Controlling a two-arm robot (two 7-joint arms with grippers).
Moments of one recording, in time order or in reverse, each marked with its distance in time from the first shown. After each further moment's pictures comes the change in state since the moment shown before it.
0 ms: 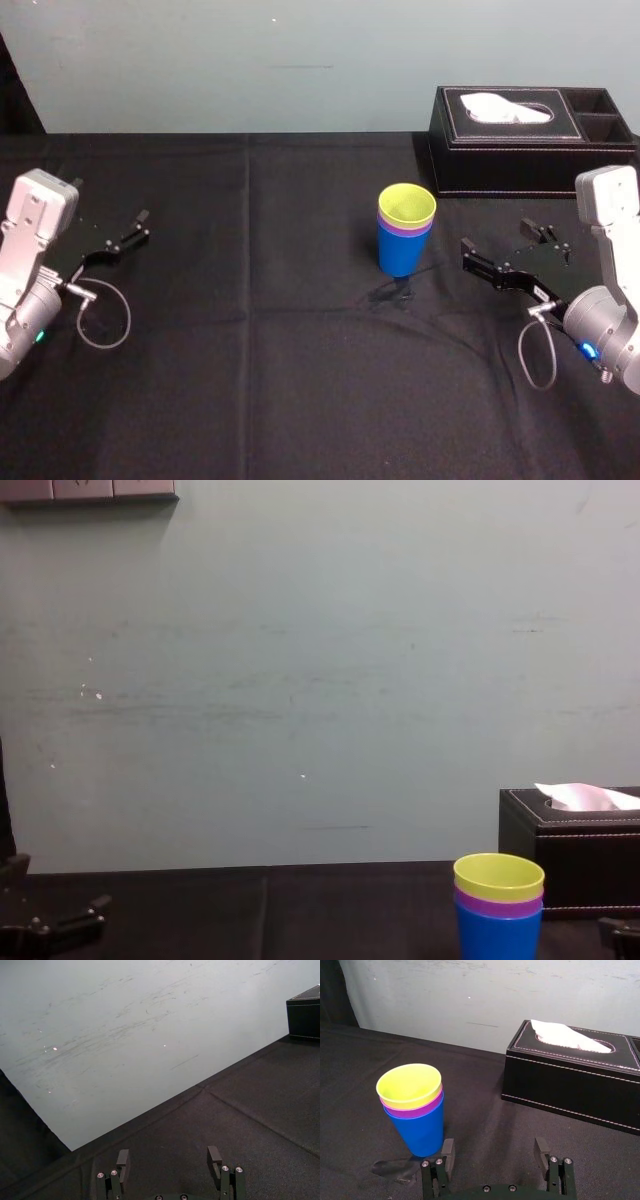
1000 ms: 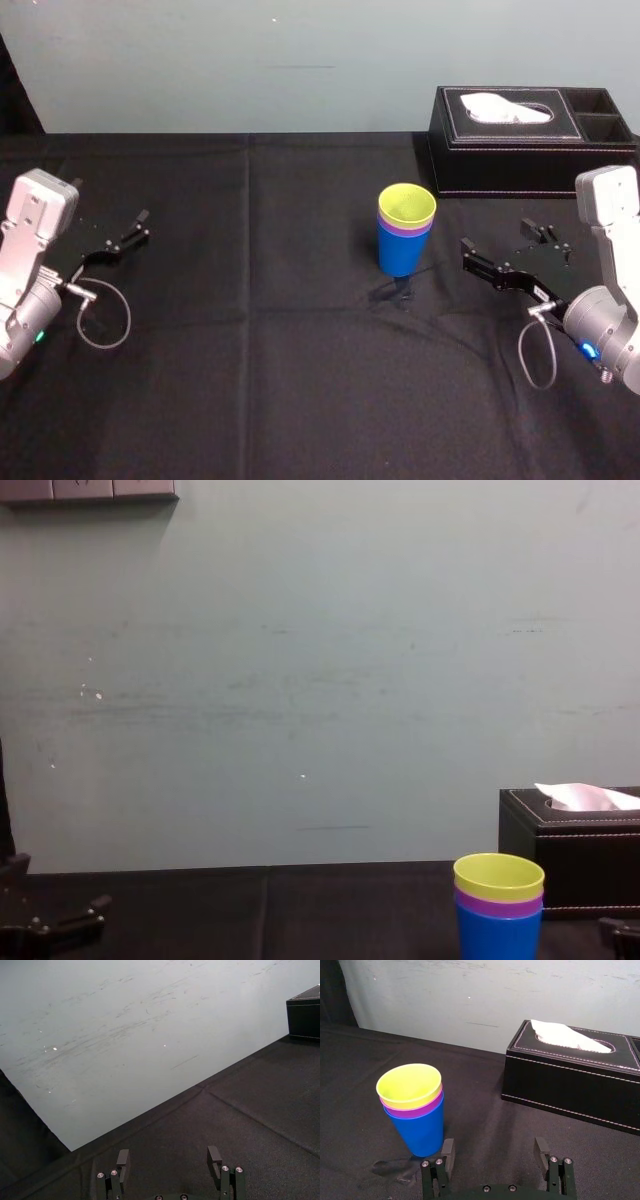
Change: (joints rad) left arm 0.000 0.000 0.000 0.000 0.000 0.000 0.000; right arm 0.000 0.000 0.000 0.000 0.000 0.000 0.000
